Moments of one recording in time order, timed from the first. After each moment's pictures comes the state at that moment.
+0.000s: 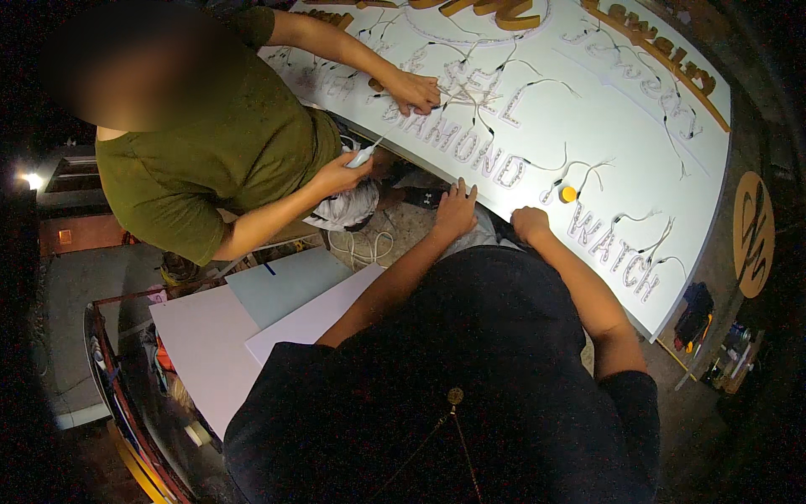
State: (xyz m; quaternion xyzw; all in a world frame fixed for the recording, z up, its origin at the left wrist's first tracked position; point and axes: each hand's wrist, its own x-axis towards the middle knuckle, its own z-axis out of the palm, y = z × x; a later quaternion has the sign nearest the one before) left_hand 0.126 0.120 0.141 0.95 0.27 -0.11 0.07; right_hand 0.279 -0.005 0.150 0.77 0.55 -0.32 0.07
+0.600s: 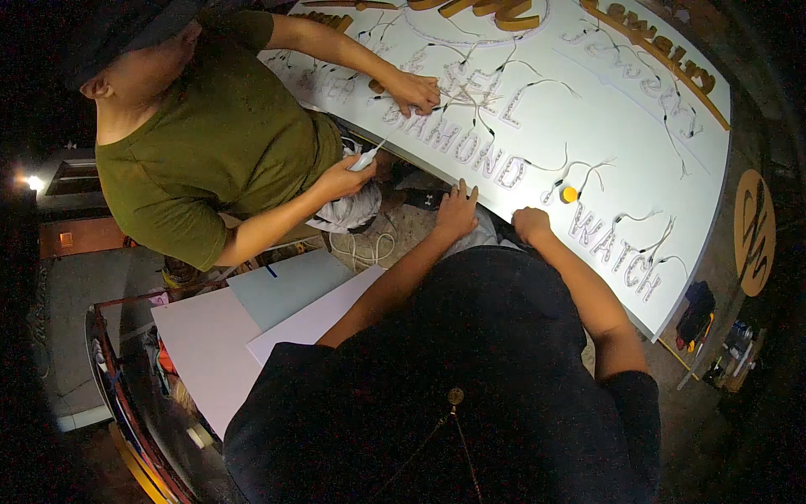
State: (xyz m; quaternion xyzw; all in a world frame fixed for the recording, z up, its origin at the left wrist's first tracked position) left_hand 0.126 0.122 0.142 0.95 0.27 -0.11 0.07; right_hand 0.279 -0.003 0.153 0.77 0.54 -0.33 0.08
